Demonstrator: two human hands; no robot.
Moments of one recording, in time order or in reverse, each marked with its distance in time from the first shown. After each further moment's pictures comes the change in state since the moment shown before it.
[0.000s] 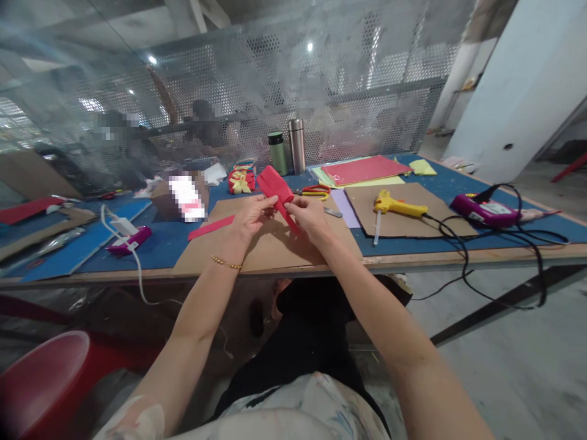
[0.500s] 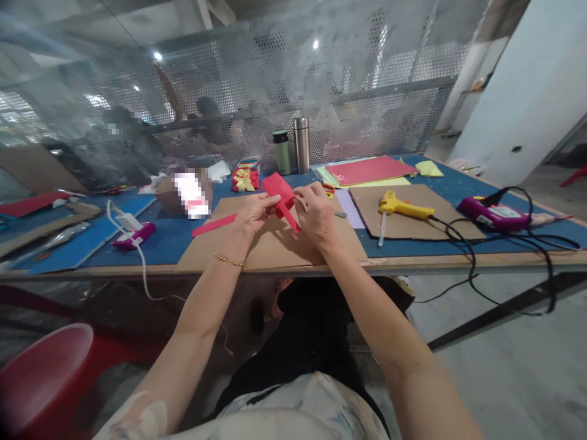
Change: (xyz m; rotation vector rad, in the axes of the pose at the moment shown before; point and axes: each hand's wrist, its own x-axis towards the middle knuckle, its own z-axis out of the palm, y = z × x) left_hand 0.004 -0.002 -0.002 -0.009 0.002 0.009; right_hand 0.015 0.018 -0.015 -0.691 0.237 -0.752
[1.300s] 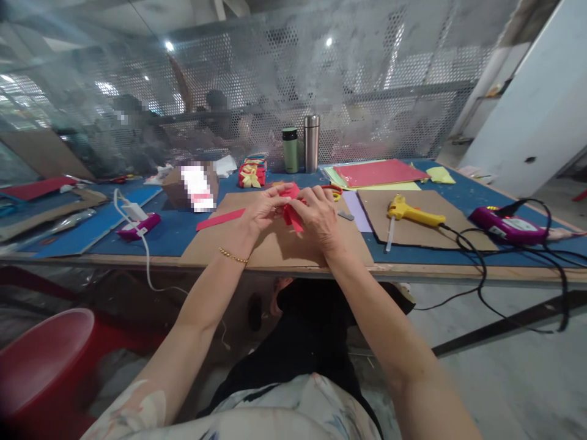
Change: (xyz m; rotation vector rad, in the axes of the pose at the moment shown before) left_hand -0.010 0.004 0.006 -0.100 -0.031 -0.065; right_hand -0.006 -0.010 -0.008 -0.394 -0.135 -0.416
